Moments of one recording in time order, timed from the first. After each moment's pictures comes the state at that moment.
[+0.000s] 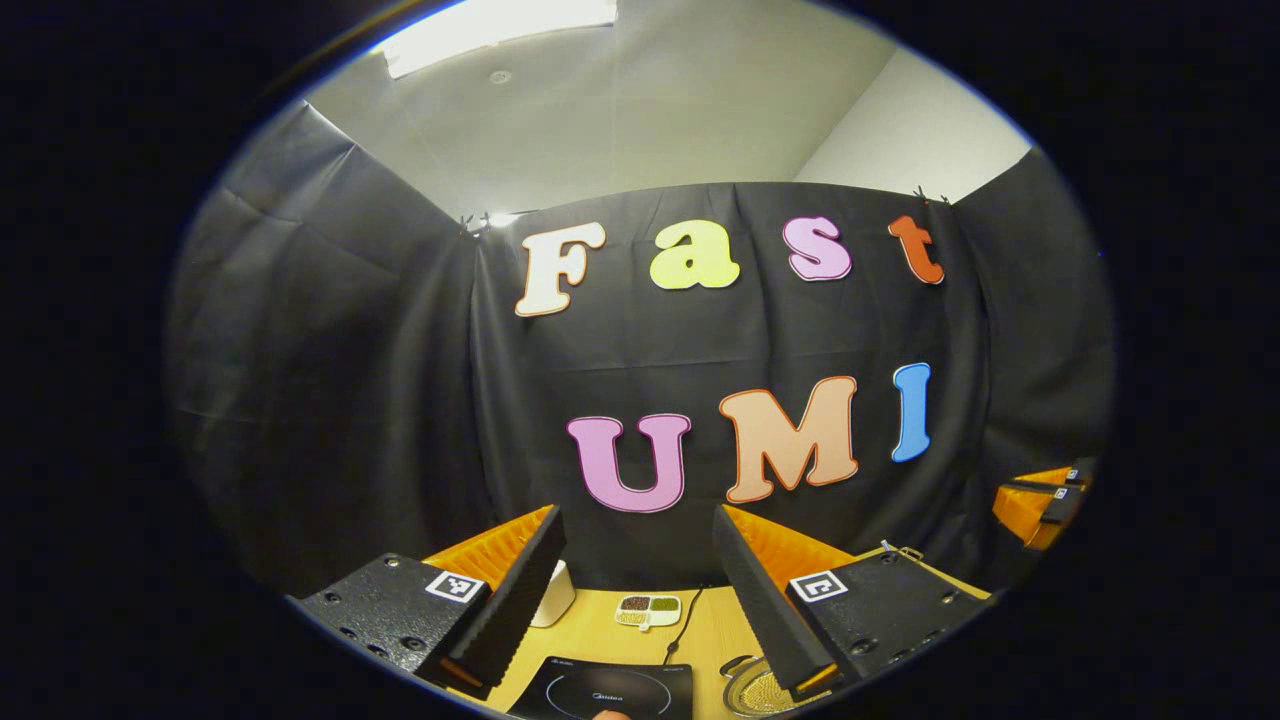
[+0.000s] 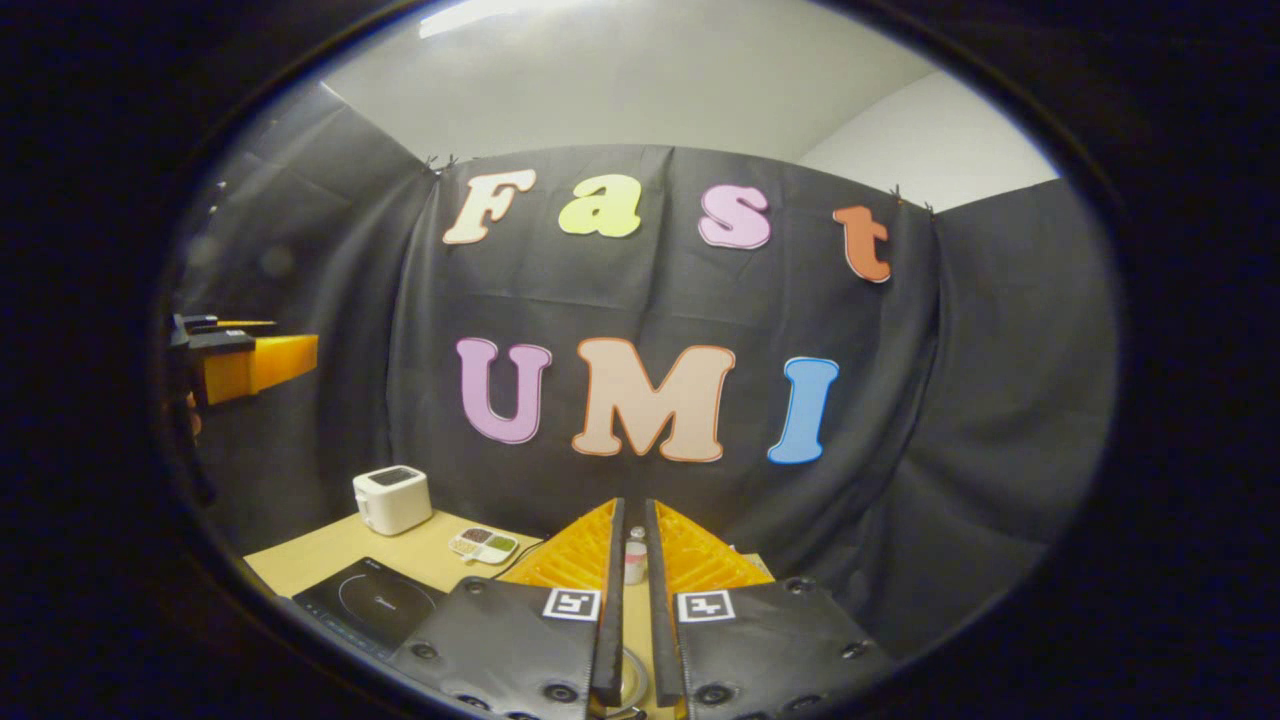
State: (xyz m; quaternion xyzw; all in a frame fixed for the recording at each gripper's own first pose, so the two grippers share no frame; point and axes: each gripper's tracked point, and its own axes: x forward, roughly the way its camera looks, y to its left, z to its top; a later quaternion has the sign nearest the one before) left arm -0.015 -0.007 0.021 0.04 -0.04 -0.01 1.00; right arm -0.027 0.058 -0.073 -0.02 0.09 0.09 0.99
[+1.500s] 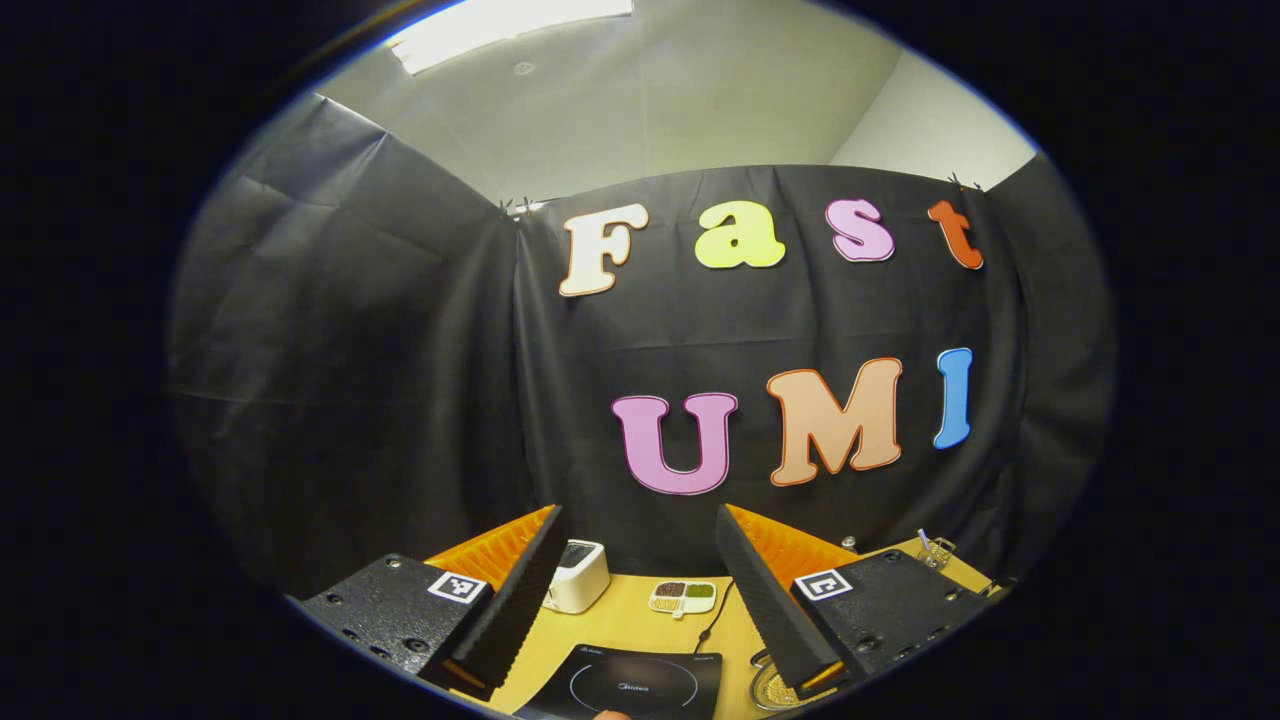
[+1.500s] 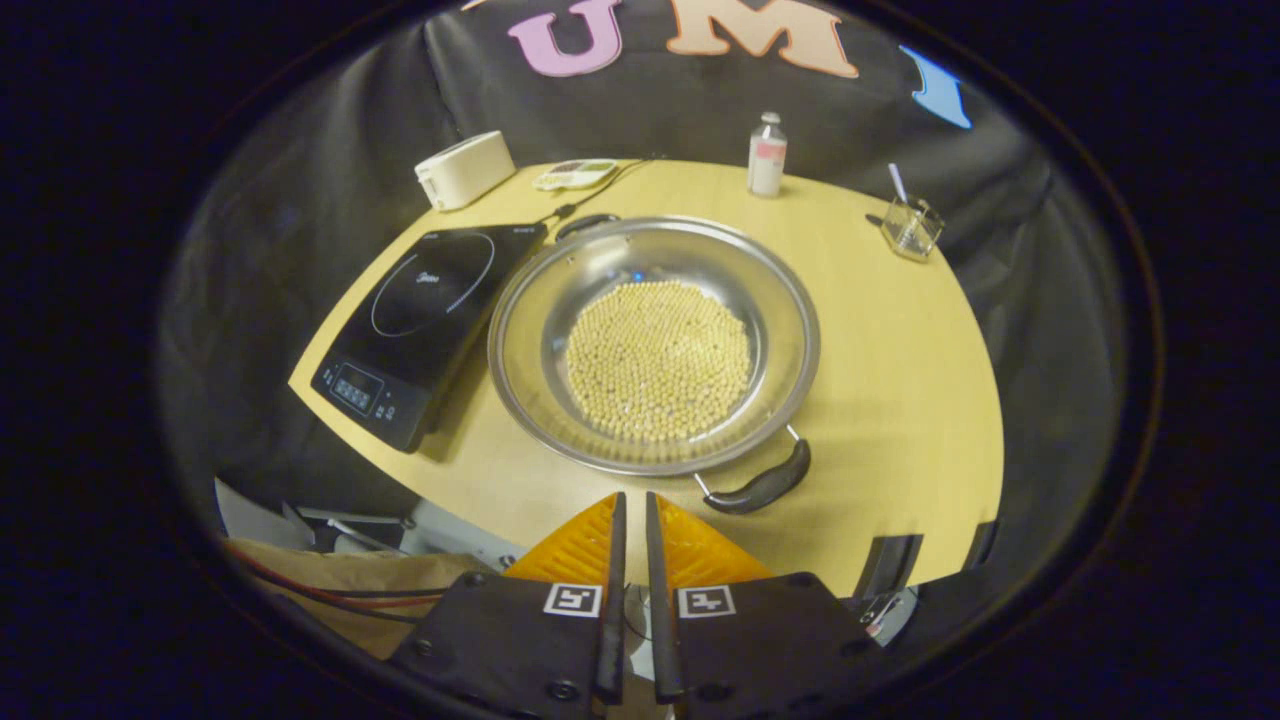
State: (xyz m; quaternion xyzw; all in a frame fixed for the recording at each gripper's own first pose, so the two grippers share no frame) left arm -0.017 0.038 -0.002 0.04 -0.02 0.06 1.00; right arm -0.217 0.083 -0.455 -0.05 0.59 0.22 0.78
